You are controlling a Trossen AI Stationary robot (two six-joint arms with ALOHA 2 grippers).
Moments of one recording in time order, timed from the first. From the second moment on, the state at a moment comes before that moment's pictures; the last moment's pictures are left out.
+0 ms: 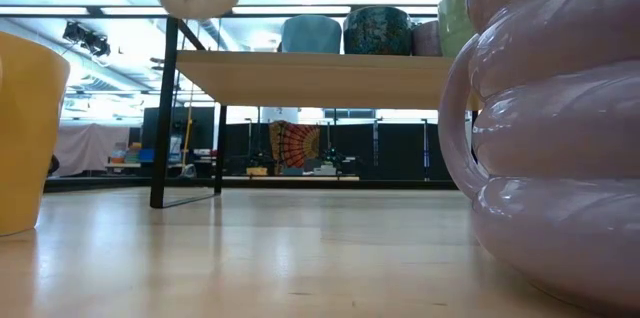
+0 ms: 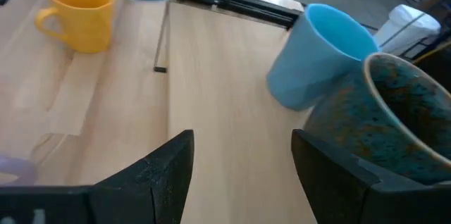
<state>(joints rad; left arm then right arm) -0.52 1.50 1.58 -1.21 -0.20 0.16 0.42 1.16 0.97 -0.45 0.61 0.02</state>
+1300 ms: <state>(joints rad) -0.13 1.36 1.33 -0.93 -0.07 0.73 0.31 1.15 0.97 -0.34 0.47 -0.08</state>
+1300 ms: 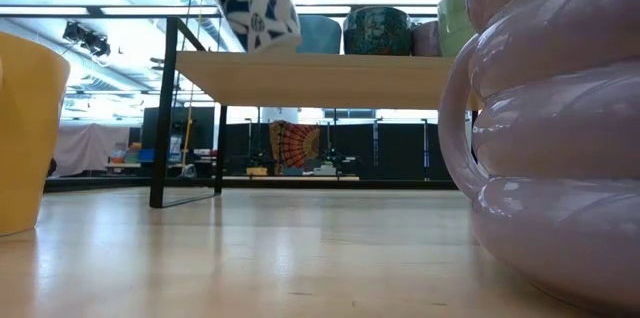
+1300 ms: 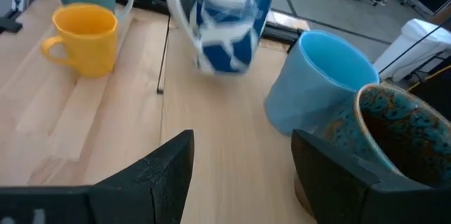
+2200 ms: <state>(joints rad) -0.09 1.41 1.33 -0.94 -0.14 0.77 0.31 1.15 0.97 -0.31 0.44 -0.07</state>
